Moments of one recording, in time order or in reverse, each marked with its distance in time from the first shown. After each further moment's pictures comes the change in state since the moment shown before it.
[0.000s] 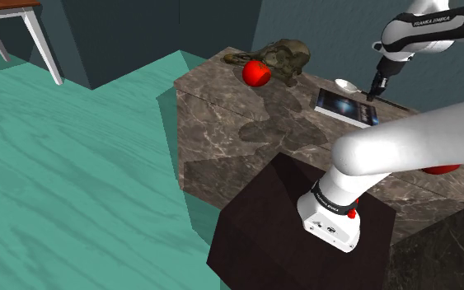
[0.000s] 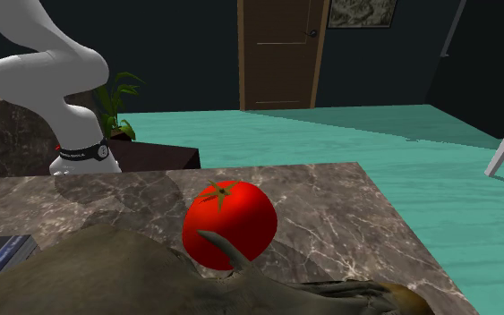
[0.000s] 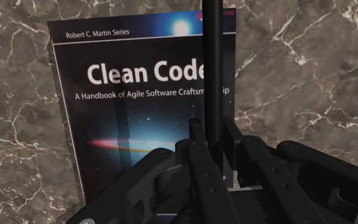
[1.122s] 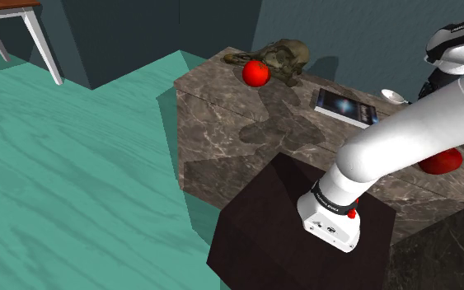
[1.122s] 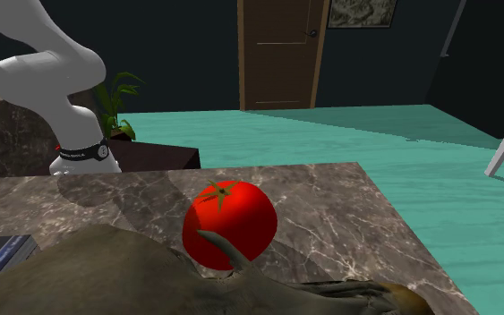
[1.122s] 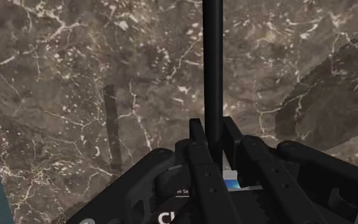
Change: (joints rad) arm 0.223 0.229 -0.590 0.339 0.084 0.097 -0.462
